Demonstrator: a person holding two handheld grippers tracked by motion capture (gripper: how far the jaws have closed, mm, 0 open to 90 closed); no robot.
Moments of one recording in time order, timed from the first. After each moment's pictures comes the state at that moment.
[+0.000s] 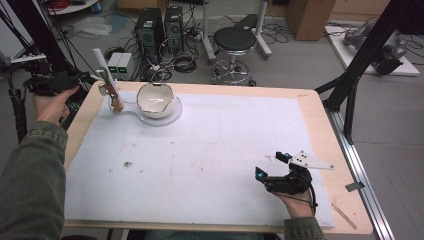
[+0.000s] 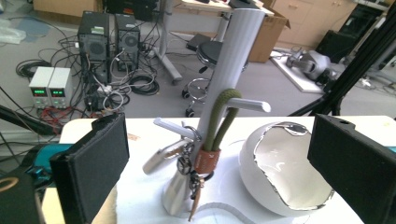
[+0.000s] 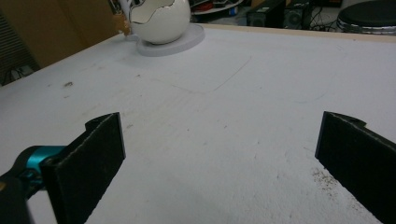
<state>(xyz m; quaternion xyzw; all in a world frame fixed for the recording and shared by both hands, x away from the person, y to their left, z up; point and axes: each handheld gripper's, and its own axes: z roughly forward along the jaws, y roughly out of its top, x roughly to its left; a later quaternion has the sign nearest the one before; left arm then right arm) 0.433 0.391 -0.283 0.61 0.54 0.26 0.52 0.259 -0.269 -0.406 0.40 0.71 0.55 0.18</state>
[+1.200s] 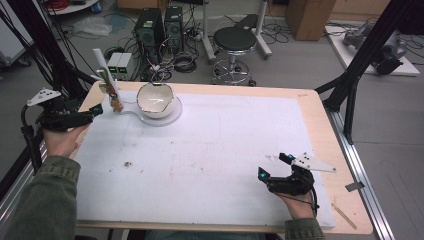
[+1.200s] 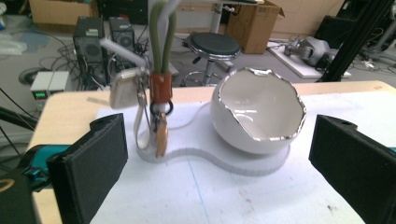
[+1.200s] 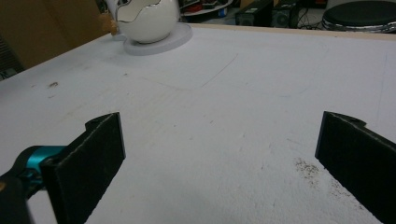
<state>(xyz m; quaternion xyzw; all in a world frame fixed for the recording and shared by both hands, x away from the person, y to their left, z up) 0.357 0.348 -0.332 0.63 0.51 0.28 0.51 0.257 -0.275 -0.412 0.42 0.70 0.54 0.20</state>
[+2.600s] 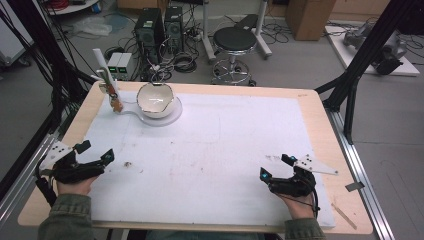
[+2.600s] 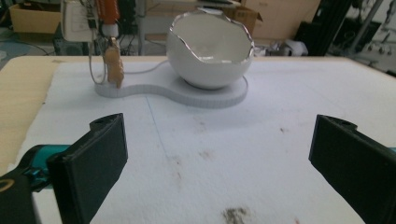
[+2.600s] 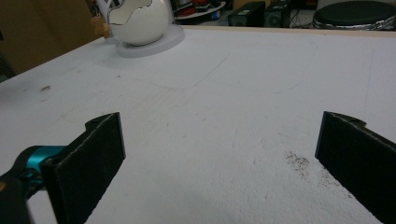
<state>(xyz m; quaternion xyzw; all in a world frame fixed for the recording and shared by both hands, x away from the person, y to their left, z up) 0.263 0.318 -0.410 0.64 0.47 0.30 0.54 0.254 -0.279 -0.416 0.43 0.69 0.54 0.20</state>
